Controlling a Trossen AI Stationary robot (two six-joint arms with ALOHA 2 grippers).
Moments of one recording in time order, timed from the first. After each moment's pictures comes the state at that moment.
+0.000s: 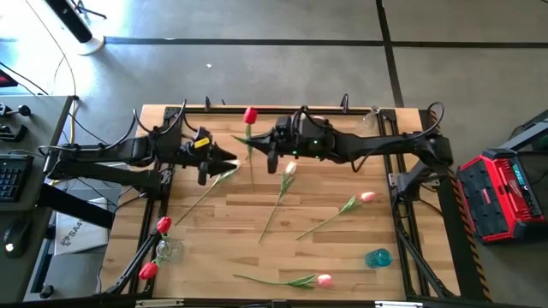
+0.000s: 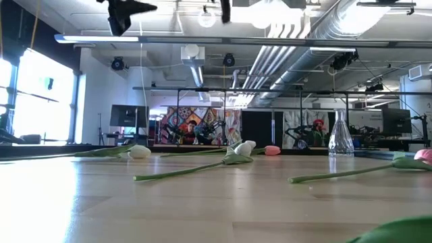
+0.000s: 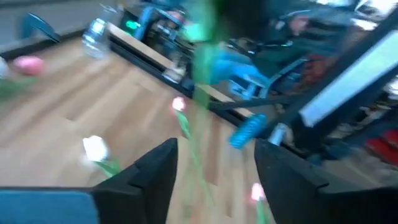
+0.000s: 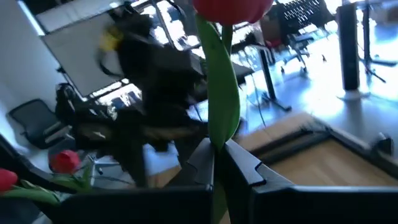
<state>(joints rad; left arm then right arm) 0.08 0.83 0.77 -0.17 0.06 -0.53 -0.05 1.69 1.43 0.23 0.08 0.35</state>
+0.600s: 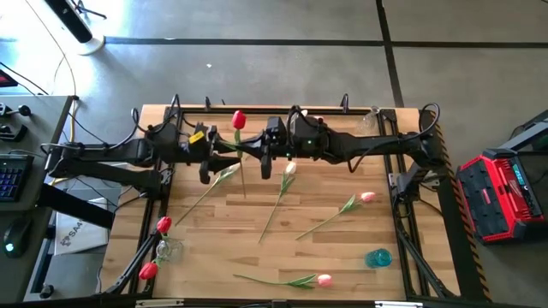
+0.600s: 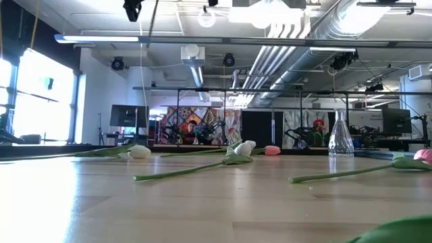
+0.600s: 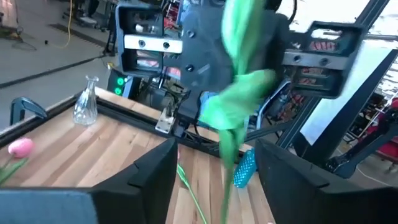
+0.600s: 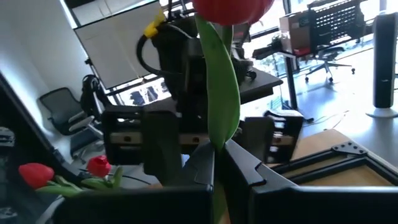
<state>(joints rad) 0.07 0.88 0.76 0.07 0.04 -0.37 -0.02 1.75 1.58 0.16 0.01 0.30</state>
